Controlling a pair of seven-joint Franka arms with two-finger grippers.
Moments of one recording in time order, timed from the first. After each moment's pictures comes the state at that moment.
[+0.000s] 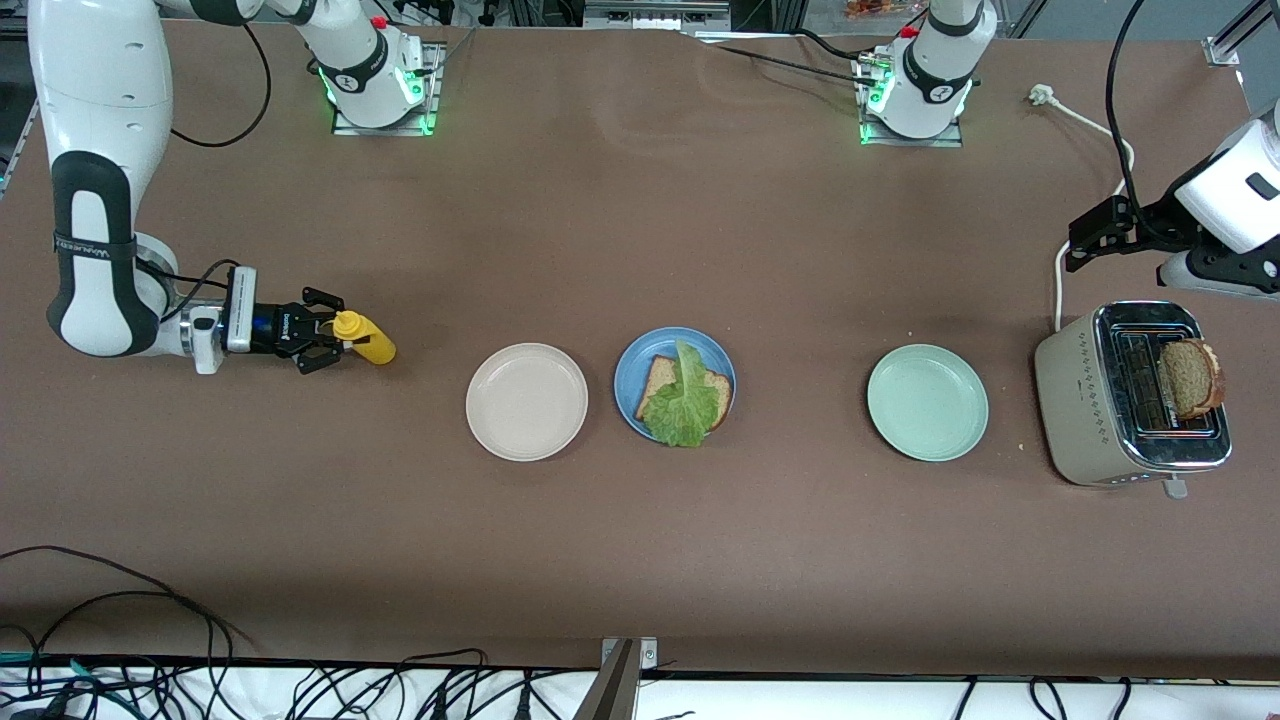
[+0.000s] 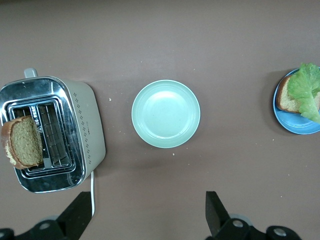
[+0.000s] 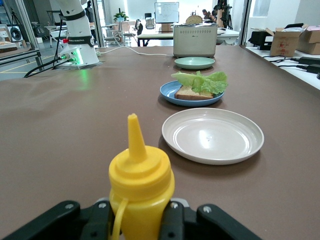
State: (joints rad) left arm 0.04 0.06 -0.09 -1.53 0.00 1.57 0.10; right arm 0.25 0.68 -0.57 -1.94 1.28 1.45 -2.65
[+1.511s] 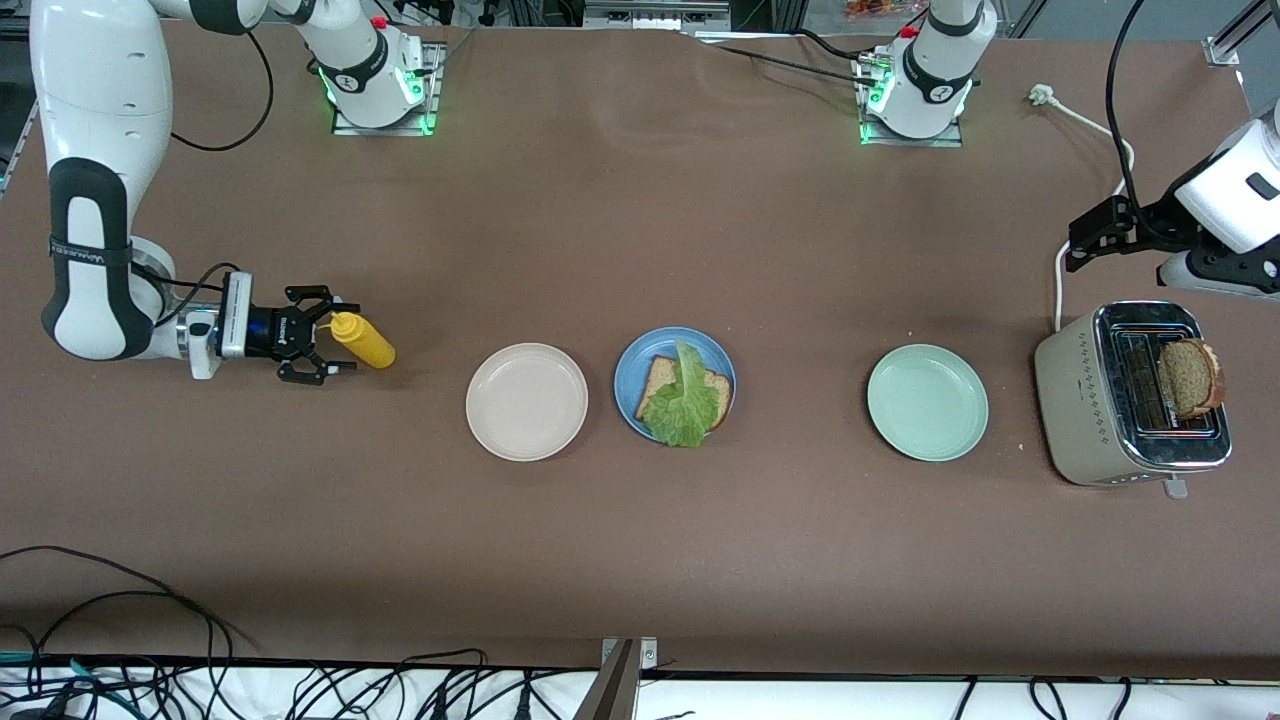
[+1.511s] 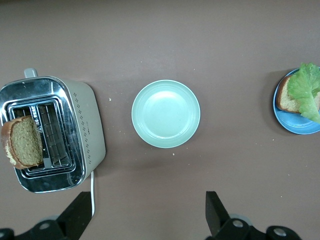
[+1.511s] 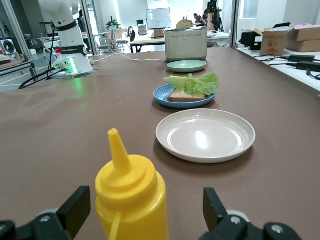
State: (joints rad) left arm 0.04 0.06 -0.09 -1.53 0.00 1.57 0.10; right arm 0.24 0.70 -0.59 -1.92 1.31 1.41 -2.59
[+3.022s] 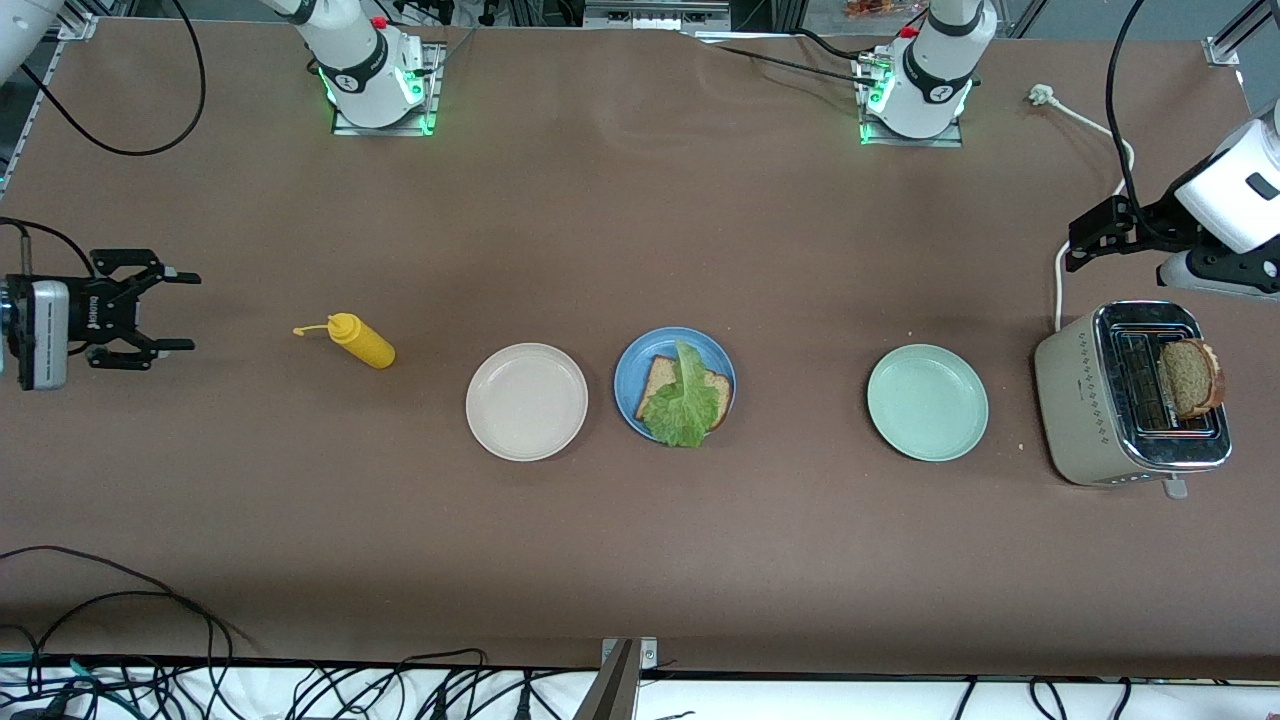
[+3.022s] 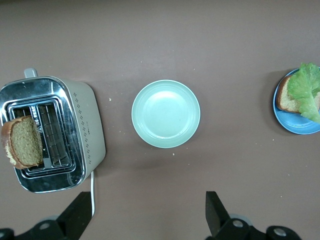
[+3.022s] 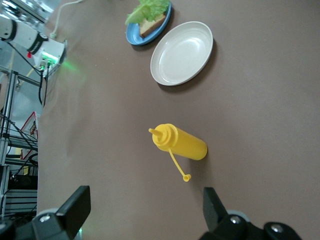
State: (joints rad) left arm 0.04 0.06 -0.09 -1.53 0.00 1.57 0.10; right arm 0.25 0.57 -0.79 -1.46 0.83 1.23 -1.58
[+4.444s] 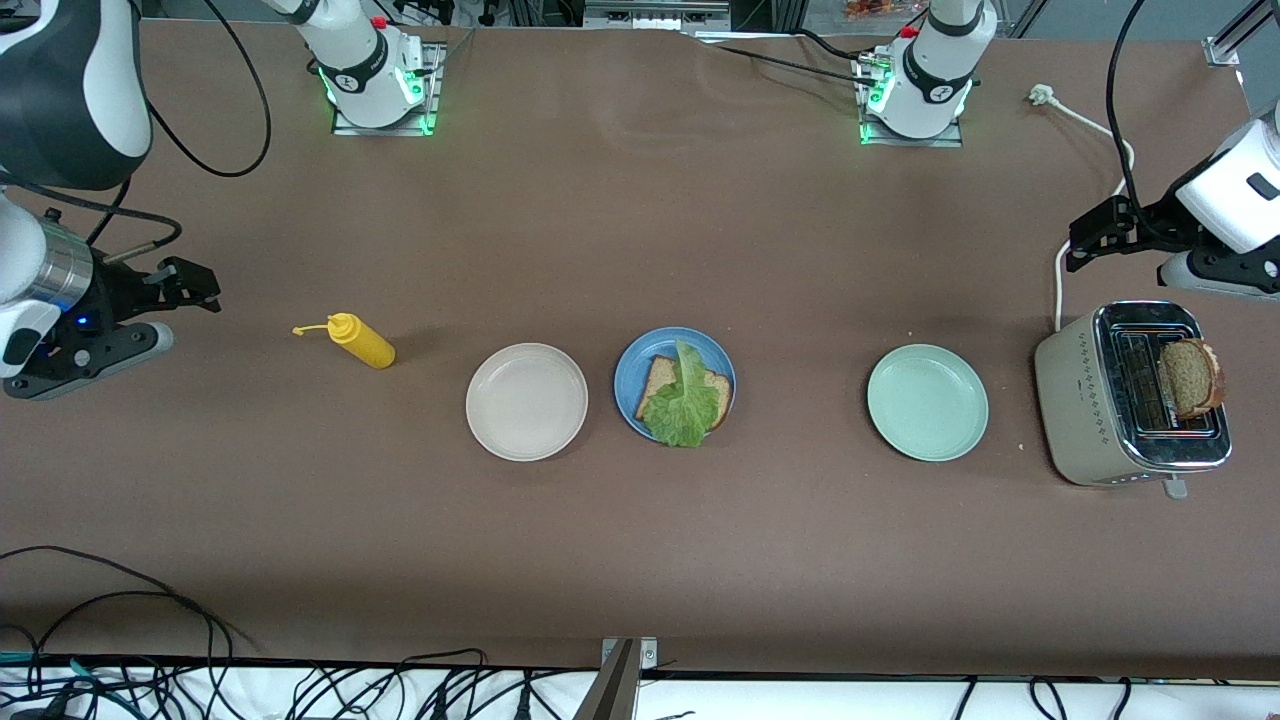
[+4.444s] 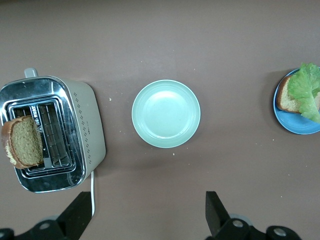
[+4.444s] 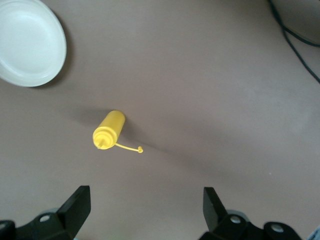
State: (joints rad) left arm 0.04 0.06 -0.09 -1.53 0.00 1.57 0.10; right arm 0.20 0.32 -0.17 -1.33 -0.05 1.52 -0.41
